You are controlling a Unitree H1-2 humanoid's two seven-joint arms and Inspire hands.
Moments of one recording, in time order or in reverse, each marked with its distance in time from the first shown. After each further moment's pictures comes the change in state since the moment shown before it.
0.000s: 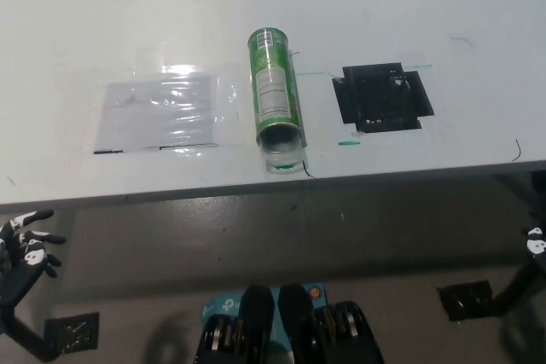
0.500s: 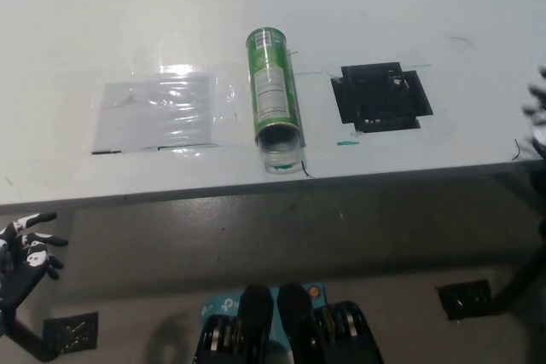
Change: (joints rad) left_arm 0.003 0.000 -0.002 0.000 -0.001 0.004 -0.013; right_arm -0.319 -0.060 0.080 -0.118 0.011 0.100 0.026
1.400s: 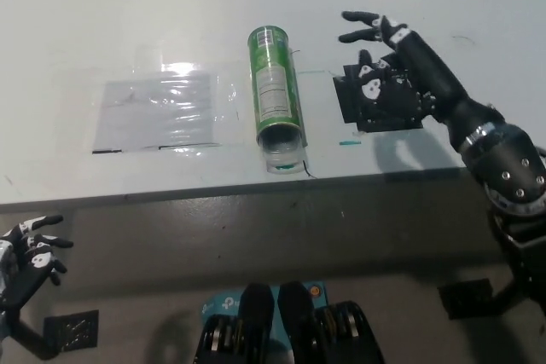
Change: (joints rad) left_arm 0.000 0.003 -0.009 -0.004 -0.001 0.019 -0.014; right_arm -0.309 -0.063 0.418 0.220 -0.237 -0.051 0.144
